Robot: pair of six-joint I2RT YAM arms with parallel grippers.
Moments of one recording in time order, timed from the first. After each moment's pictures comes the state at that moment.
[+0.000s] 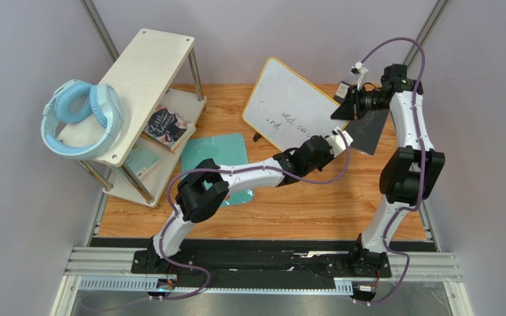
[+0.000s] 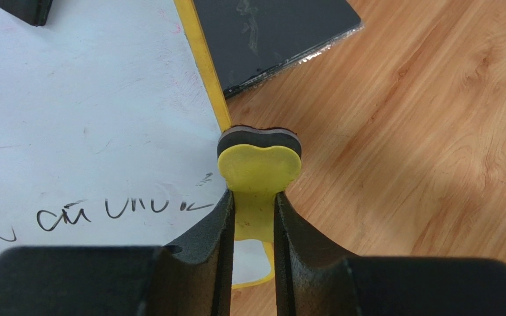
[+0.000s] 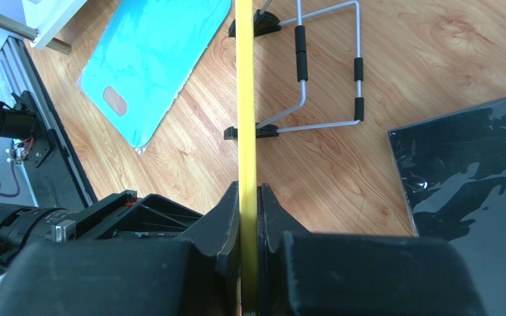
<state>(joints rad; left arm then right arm) -1.08 2.19 1.74 0.07 -0.26 0.17 -0.17 1.92 1.89 -1.10 -1.00 -0.57</state>
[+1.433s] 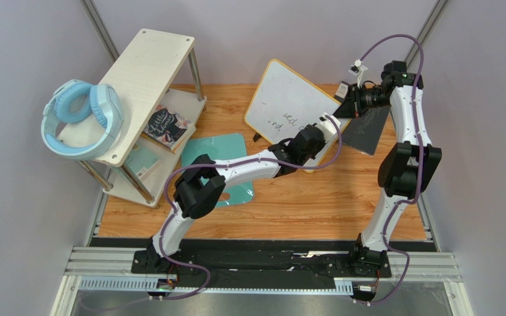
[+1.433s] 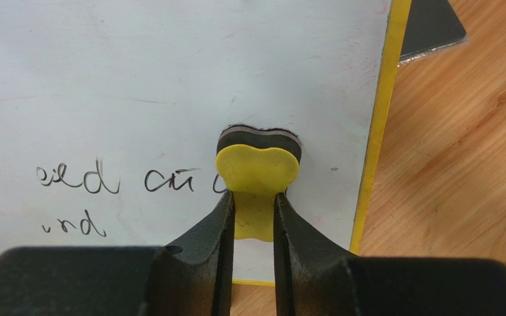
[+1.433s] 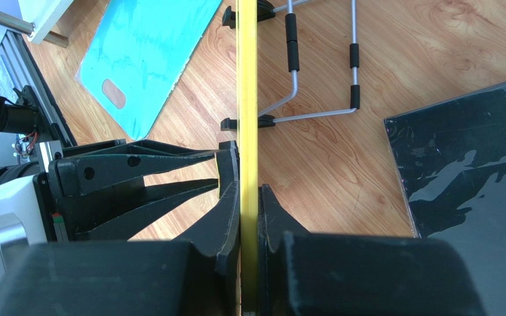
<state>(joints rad) -1.02 2.18 1.76 0.04 -0.39 0.09 -0.17 2.01 2.04 -1.25 -0.96 -0.60</state>
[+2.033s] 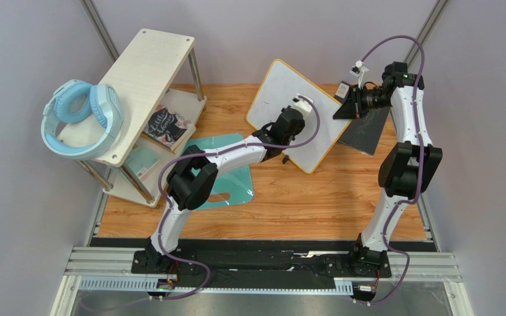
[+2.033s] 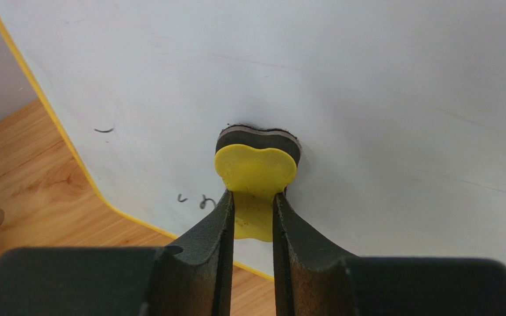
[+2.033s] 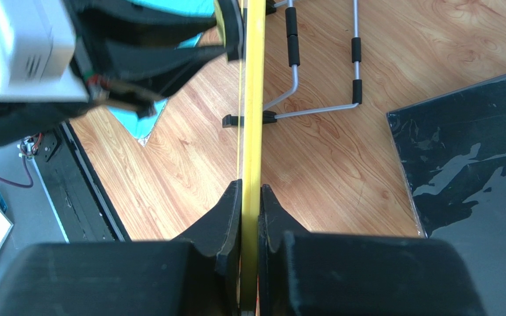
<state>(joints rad) -0.87 2.17 1.73 0.04 -0.48 0.06 -0.17 2.01 2.04 -1.26 -0.96 -0.61</state>
